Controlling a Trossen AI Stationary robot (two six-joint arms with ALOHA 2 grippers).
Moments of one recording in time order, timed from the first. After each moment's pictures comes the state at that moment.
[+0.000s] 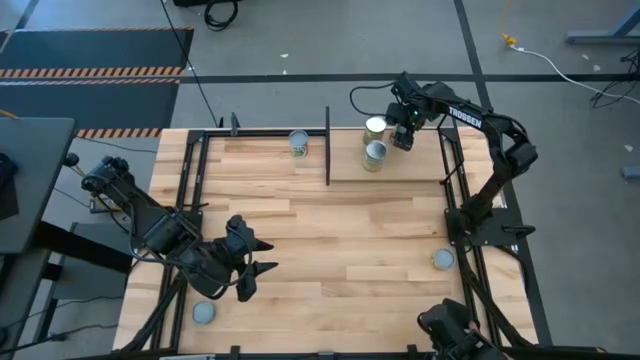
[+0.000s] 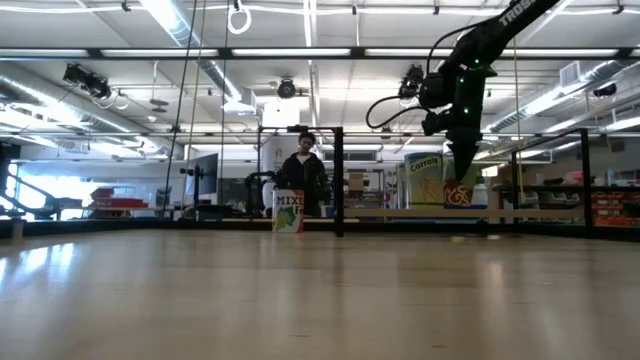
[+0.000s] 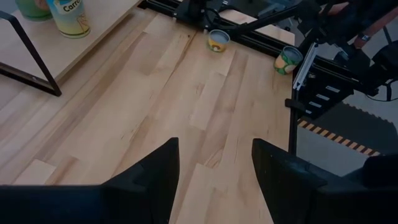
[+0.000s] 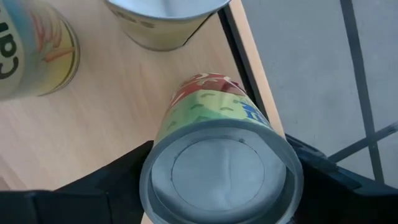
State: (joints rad) left arm -0.69 1.34 1.42 -0.83 -0.67 -0.85; right arm -0.96 1.64 1.32 -0.97 0.07 -0.55
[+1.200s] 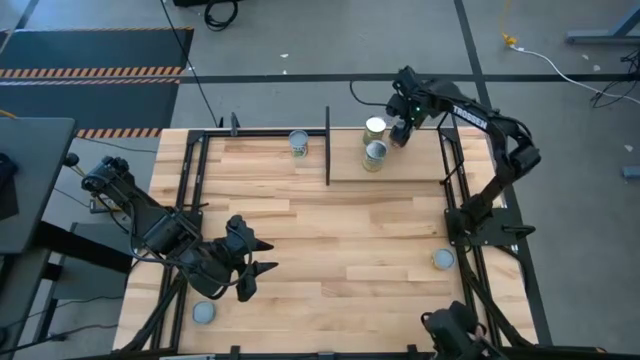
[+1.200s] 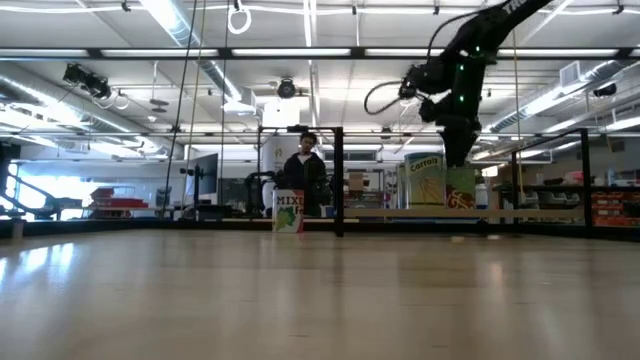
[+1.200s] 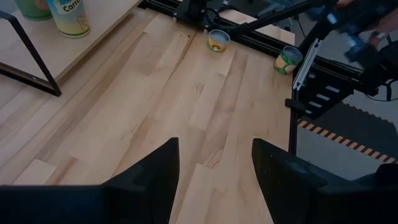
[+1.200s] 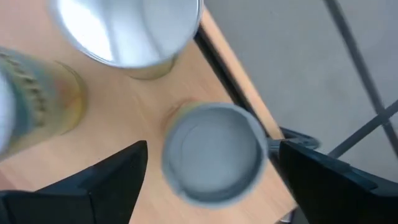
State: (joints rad) left arm -0.69 1.34 1.42 -0.83 -0.67 -0.85; right arm -0.94 1.60 1.38 -1.00 0.08 -0.36
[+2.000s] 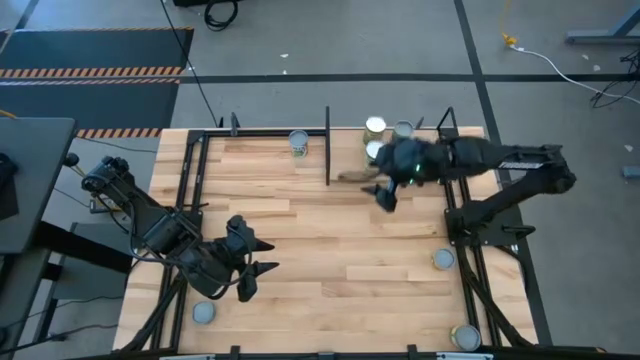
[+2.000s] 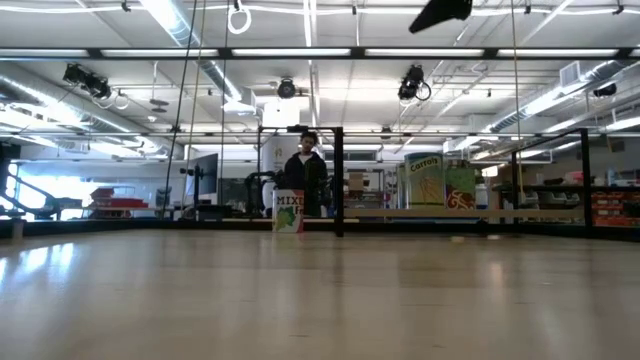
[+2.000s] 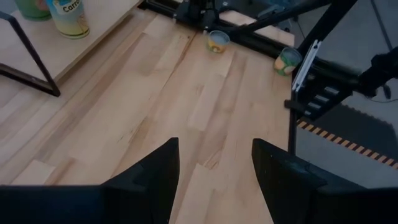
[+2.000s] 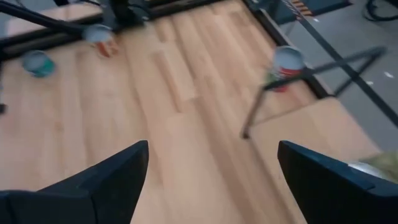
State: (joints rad) left arm -0.69 1.34 1.42 -0.82 -0.67 -0.85; right arm 0.02 1.26 1.42 -0.90 0.25 0.29
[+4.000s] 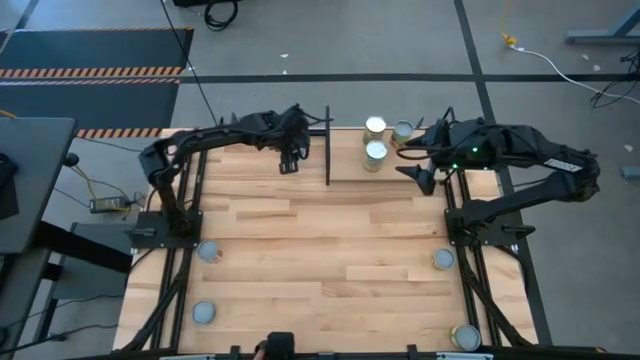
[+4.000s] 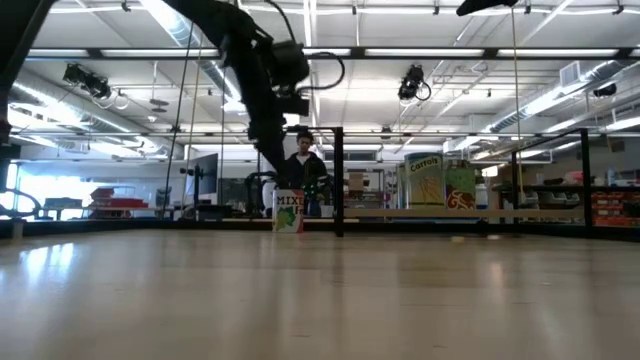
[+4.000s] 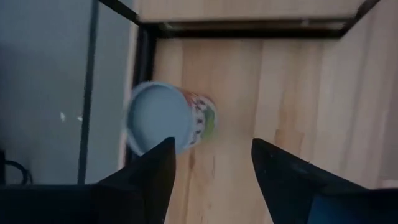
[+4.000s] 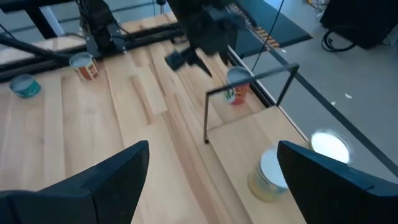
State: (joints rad) left arm 0.52 1.81 1.43 -0.69 -0.18 0.51; right arm -0.05 0.97 1.36 -0.99 0.30 0.21
